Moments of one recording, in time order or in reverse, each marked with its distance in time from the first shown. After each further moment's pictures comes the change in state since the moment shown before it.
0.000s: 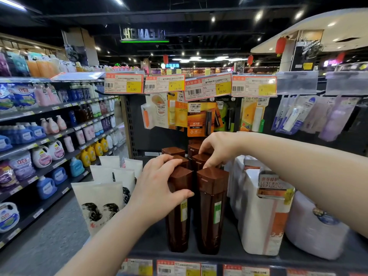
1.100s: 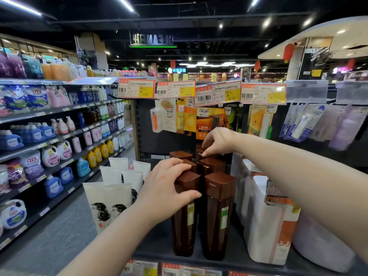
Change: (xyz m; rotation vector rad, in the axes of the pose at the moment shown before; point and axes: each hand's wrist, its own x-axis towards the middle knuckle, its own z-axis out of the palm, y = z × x) left_hand 0.003 -0.001 -0.007 -0.020 -0.047 0.018; right_hand 0.046 0.009 -0.005 -0.005 0.217 0.012
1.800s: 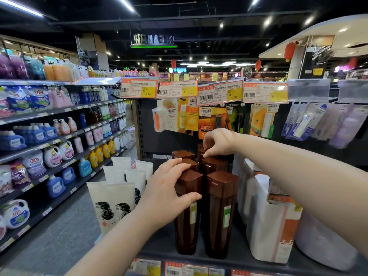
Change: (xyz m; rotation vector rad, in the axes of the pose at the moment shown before) left_hand -0.010 0.000 0.001 -0.089 0.009 -0.060; right_hand -0.002 -0.001 0.004 -0.082 0.009 -0.067
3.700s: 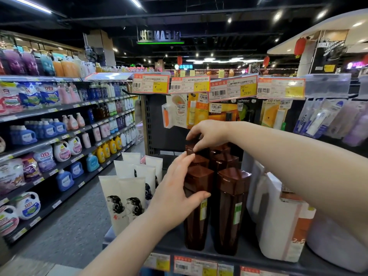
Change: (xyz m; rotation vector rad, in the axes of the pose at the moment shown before) left_hand -0.010 -0.005 0.005 -0.147 0.023 -0.004; right_hand 0.015 -0.050 -0.011 -0.090 -0.090 -0.224
